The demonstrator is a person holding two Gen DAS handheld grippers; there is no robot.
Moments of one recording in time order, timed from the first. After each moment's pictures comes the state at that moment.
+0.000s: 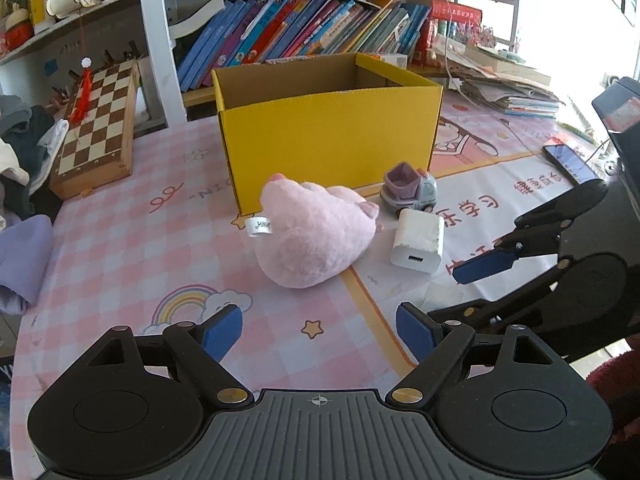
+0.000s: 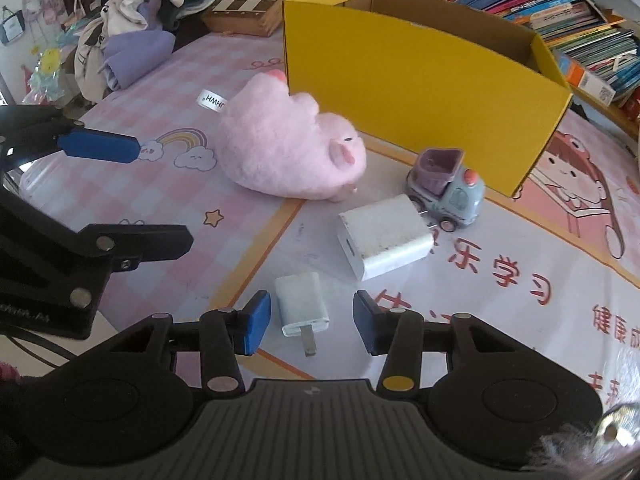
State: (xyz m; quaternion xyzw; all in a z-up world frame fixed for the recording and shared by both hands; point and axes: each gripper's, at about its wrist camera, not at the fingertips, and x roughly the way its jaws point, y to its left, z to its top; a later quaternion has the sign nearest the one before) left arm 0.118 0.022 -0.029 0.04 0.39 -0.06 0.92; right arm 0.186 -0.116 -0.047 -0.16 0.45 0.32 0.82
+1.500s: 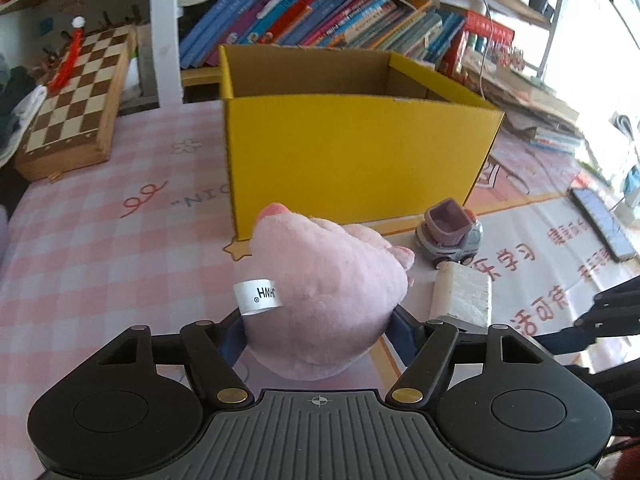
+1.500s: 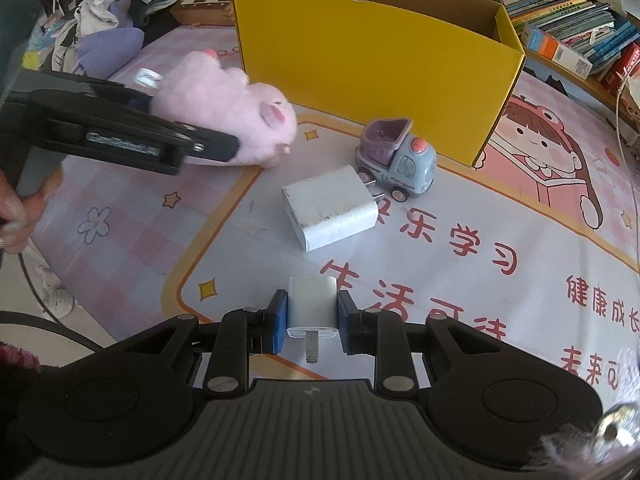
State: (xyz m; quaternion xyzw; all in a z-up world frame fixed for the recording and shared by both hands) left arm 0.186 0.048 -0.050 -0.03 0.40 -0.07 0.92; right arm 0.193 -0.148 -0.045 -0.16 0.47 0.29 0.82
